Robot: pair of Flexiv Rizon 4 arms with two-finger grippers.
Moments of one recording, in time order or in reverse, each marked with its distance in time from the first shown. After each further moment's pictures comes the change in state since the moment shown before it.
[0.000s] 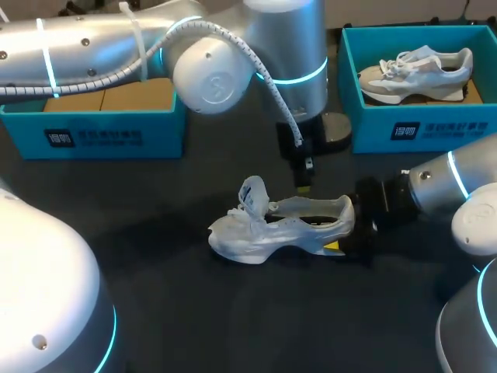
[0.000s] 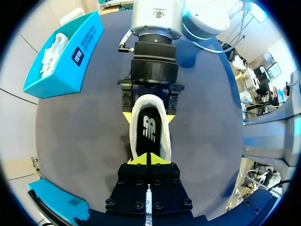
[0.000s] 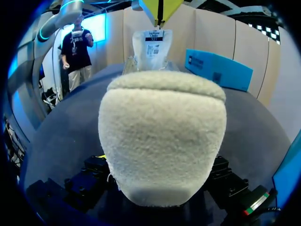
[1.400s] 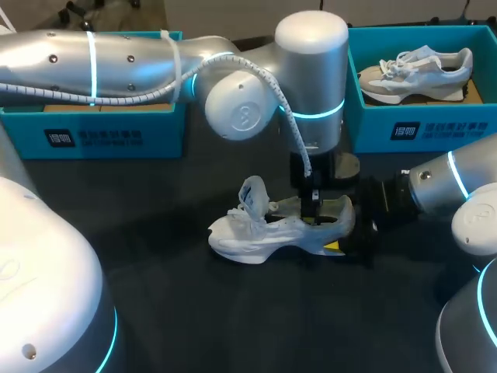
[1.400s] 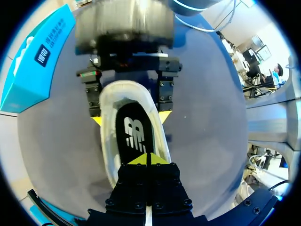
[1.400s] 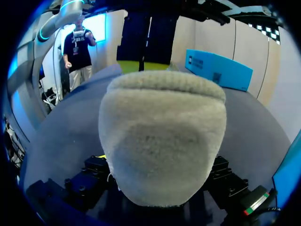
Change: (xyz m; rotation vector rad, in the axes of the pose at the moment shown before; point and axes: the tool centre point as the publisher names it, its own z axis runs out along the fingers) left arm 0.015 0.001 0.078 -0.086 0.103 0.136; right arm 0.000 0.000 0.000 0.000 0.000 0.000
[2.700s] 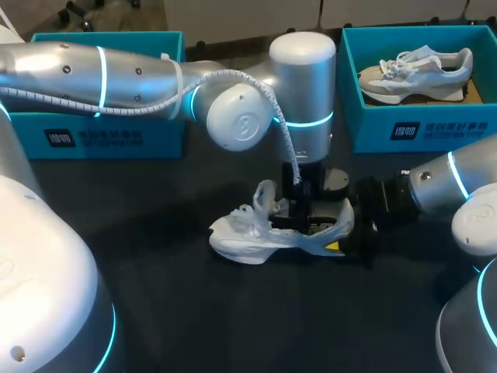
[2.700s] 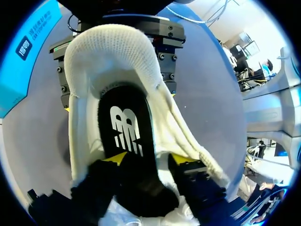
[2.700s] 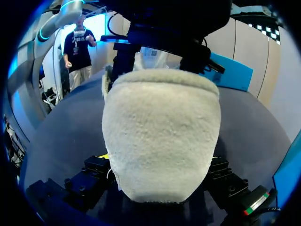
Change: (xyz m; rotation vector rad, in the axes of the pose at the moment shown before) left arm -0.001 0.013 0.042 0.007 0.121 0.066; right arm 0.001 -0.001 0.000 0.001 0.000 0.000
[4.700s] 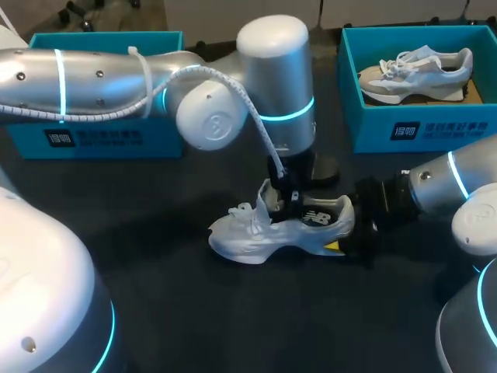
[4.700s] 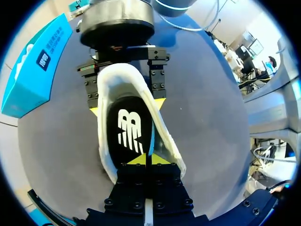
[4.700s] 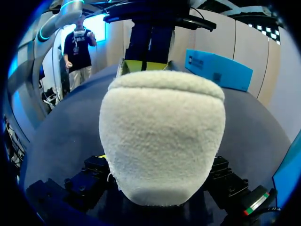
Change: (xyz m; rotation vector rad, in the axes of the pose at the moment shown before) left arm 0.005 0.007 -0.045 0.092 -0.123 0.009; right arm 0.000 0.001 0.000 -0.001 -0.001 -0.001
